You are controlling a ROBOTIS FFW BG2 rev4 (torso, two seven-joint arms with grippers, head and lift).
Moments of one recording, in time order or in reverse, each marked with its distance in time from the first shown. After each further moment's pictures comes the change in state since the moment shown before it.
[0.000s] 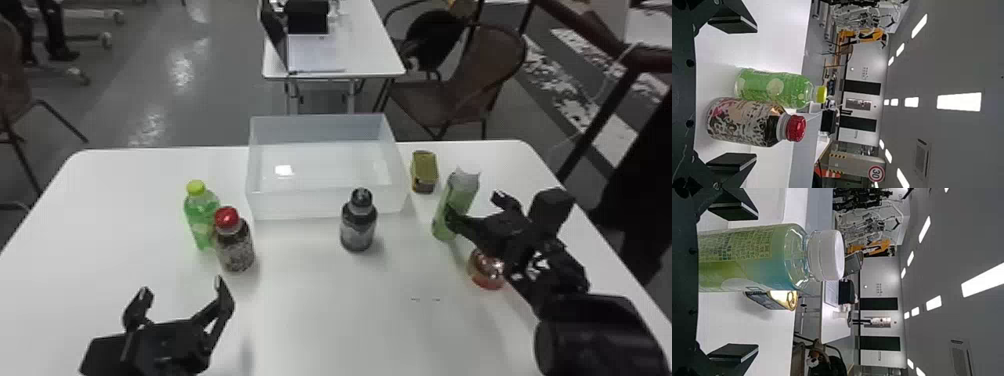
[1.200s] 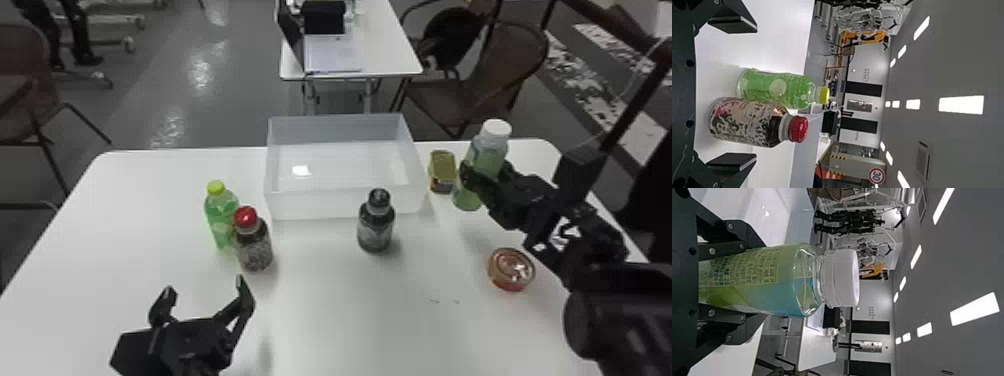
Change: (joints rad) left arm -0.005 -0.012 0.000 0.009 0.003 0.004 -0.002; right arm 0.034 0.032 -0.030 -0.330 0.050 0.216 0.086
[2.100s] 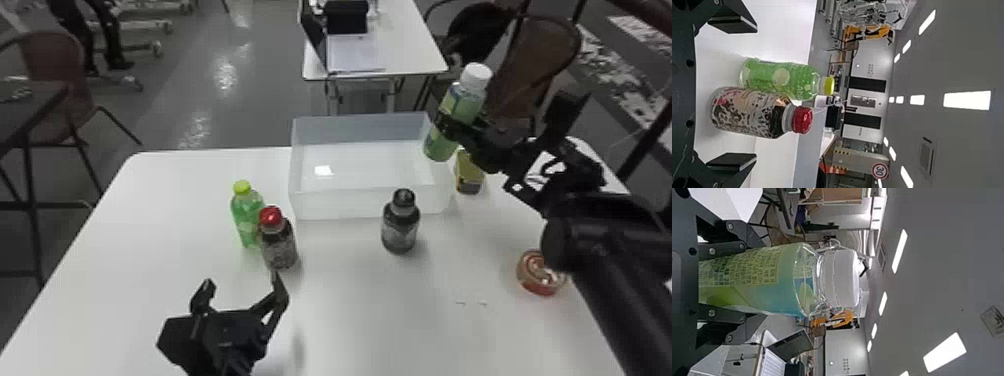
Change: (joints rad) left arm -0.029 0.007 -0.022 0.016 0.008 0.025 -0.005; right arm -0.392 0.053 0.113 0.515 -0.124 -0.194 0.262
